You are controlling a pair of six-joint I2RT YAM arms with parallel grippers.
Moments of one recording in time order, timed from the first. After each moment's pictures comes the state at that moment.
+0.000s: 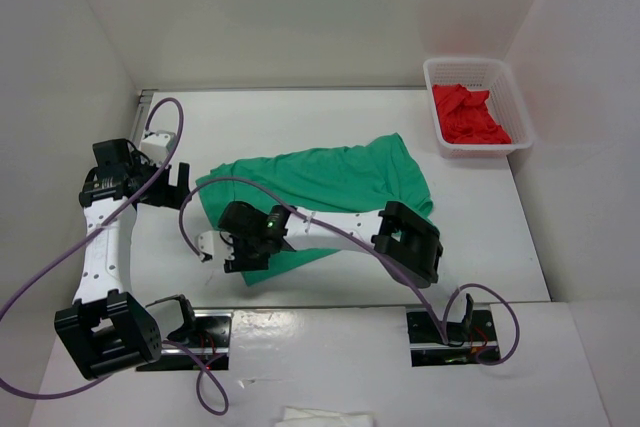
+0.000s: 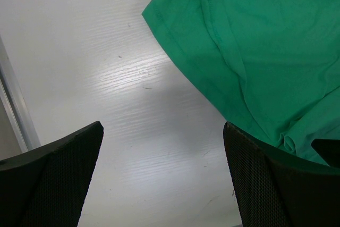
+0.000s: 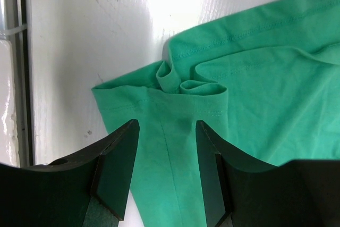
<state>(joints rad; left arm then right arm) 0.33 1.13 0.98 -0.73 0.37 0.41 1.23 2.09 1.63 -0.52 -0.12 -0.52</state>
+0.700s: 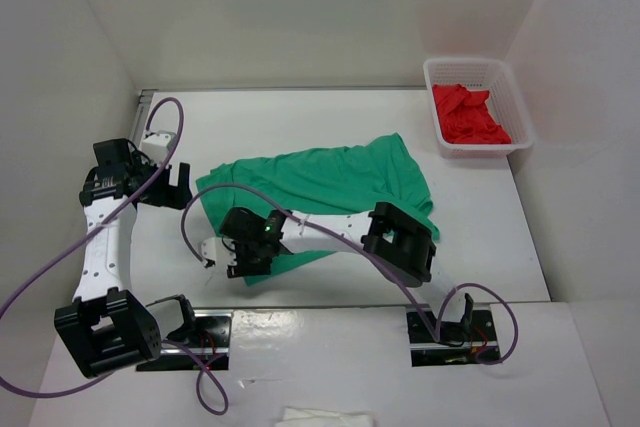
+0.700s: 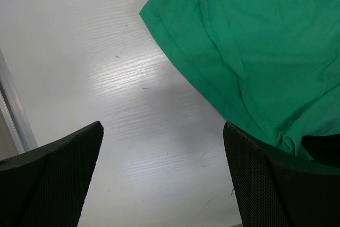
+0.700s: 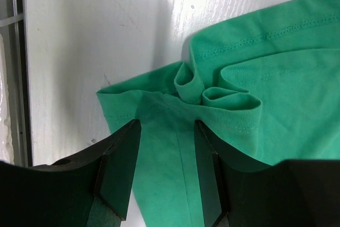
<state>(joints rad) 0.33 1.14 0.98 -0.74 0.38 0.41 1.23 2.14 1.61 -0.52 -0.15 -0.52</state>
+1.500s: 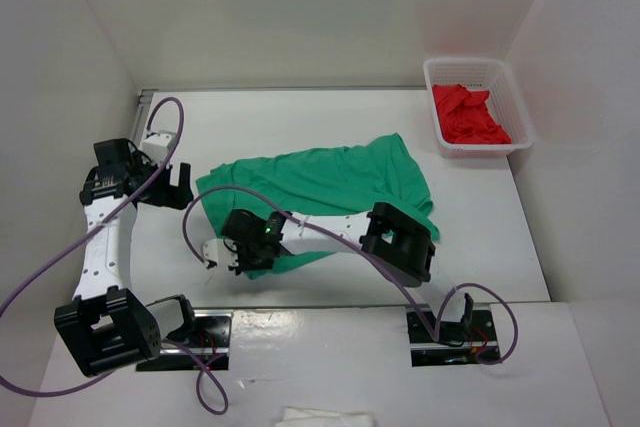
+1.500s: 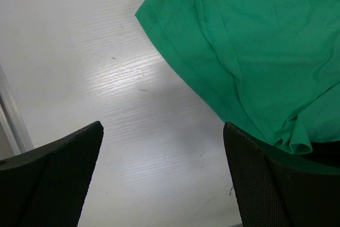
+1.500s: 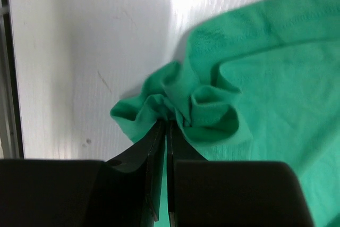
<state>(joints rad) 0.33 1.14 0.98 -0.74 0.39 0.41 1.23 2.16 1.60 -0.51 -0.14 -0.52</state>
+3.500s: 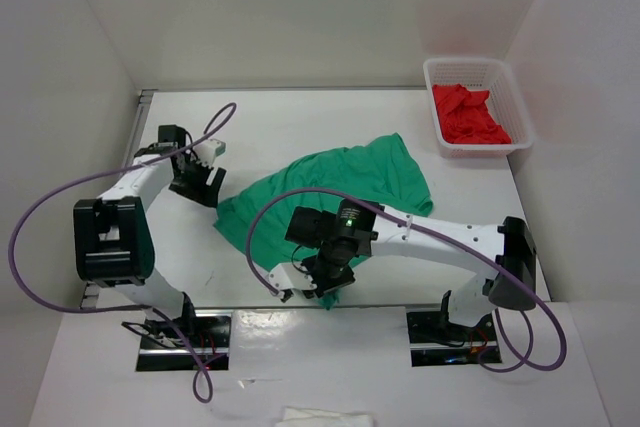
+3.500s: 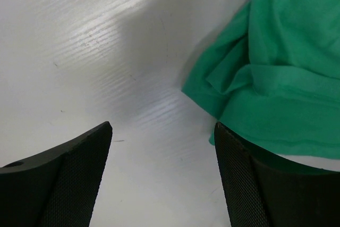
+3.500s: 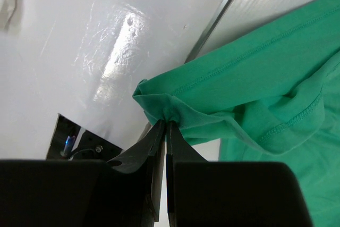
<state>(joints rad) 0.10 1.61 1.08 -0.67 0.25 0.46 1.26 1.53 1.39 -1.19 -0.36 -0.75</state>
